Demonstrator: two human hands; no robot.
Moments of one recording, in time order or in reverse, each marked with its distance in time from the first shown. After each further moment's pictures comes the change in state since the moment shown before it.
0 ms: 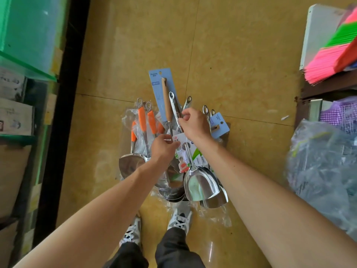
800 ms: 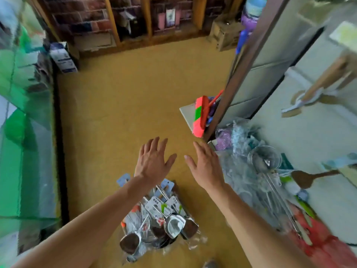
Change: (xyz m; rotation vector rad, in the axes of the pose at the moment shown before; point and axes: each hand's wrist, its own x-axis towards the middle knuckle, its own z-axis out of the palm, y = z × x) left_hand -0.351 0.273 -0.072 1.086 0.062 1.357; right_hand -0.311 -0.062 -0.318 -0.127 0.720 0.010
